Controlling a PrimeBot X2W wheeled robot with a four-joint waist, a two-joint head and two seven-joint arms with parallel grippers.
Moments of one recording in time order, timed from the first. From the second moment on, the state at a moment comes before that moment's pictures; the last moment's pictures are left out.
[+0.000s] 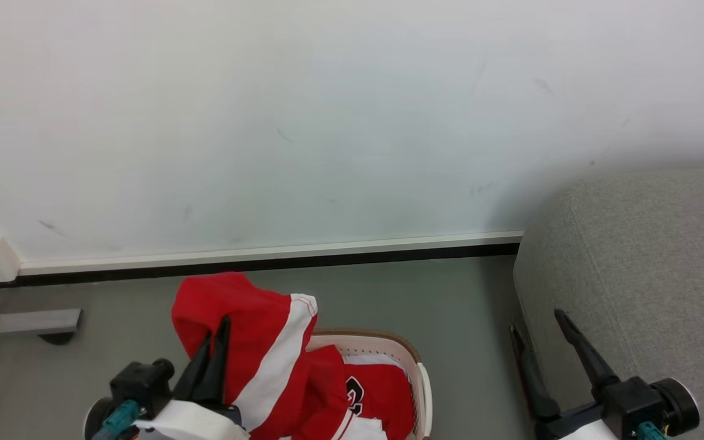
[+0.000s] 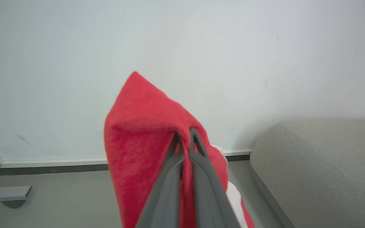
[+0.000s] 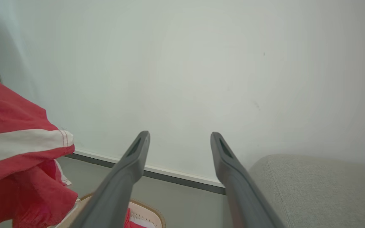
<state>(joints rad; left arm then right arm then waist) -0.13 0.12 -0.18 0.26 -0.26 -0.05 -0.23 -0.11 -0.05 0.18 0.23 0.11 0.13 -0.26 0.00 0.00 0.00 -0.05</state>
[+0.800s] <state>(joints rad) -0.09 0.22 -0.39 -0.06 -0.35 -0.12 -0.01 -0.41 -0.18 0.83 0.27 0.13 0.13 -0.26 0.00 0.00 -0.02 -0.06</state>
